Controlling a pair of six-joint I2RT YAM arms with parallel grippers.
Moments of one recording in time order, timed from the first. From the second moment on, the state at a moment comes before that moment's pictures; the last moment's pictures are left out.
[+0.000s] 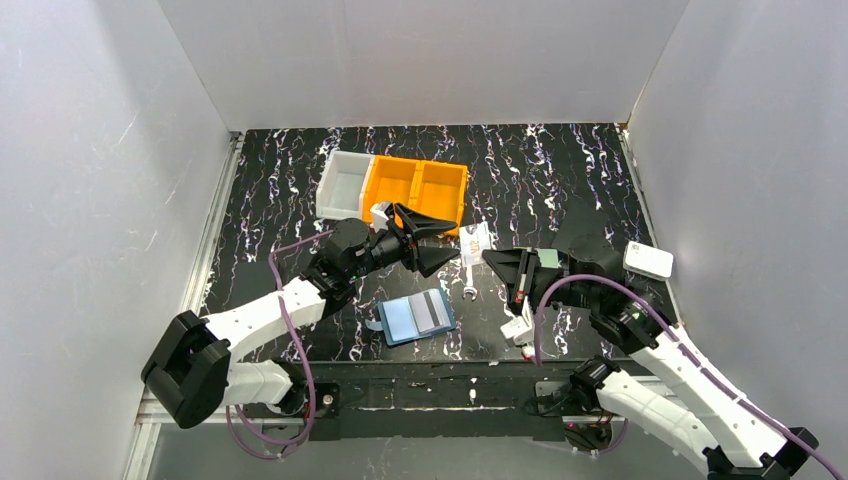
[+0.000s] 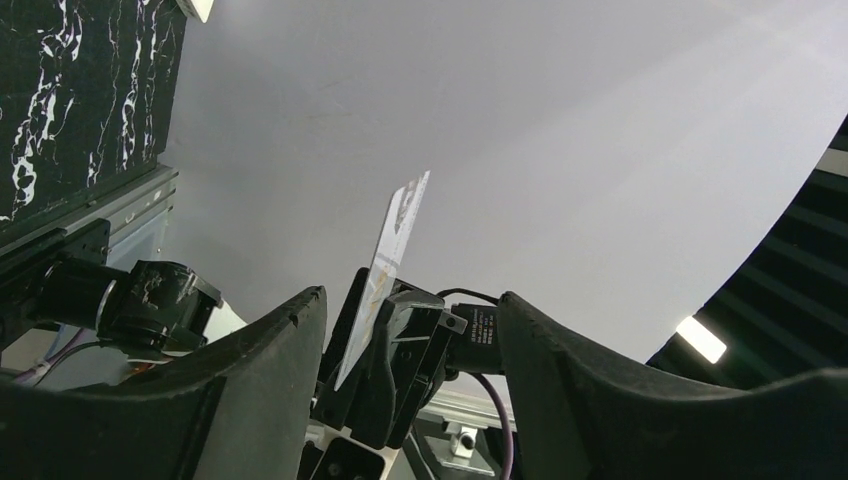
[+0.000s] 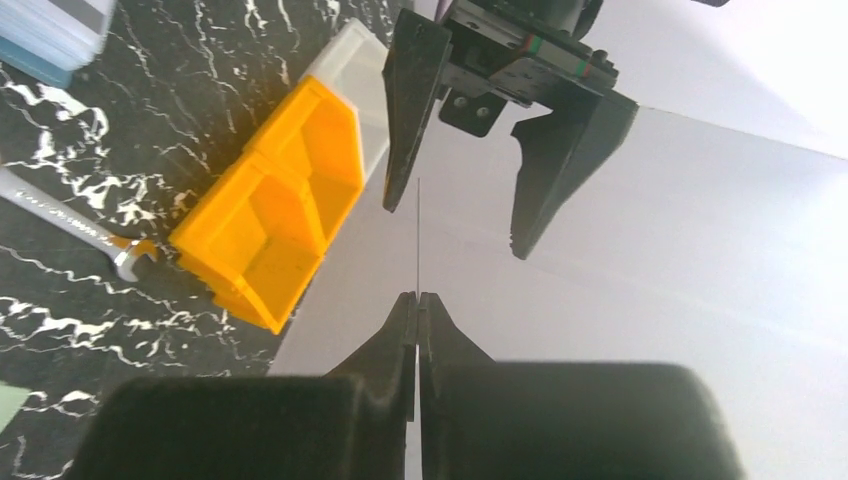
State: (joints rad) left arm -0.72 1.24 0.66 0.50 0.38 -1.90; right arm 0.70 0.67 0.78 -0.48 -0.57 -1.87
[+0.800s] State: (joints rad) left arm -0.73 1.40 0.57 0.96 0.39 -1.85; right arm 0.76 0.66 0.72 -0.35 -0.55 -1.85
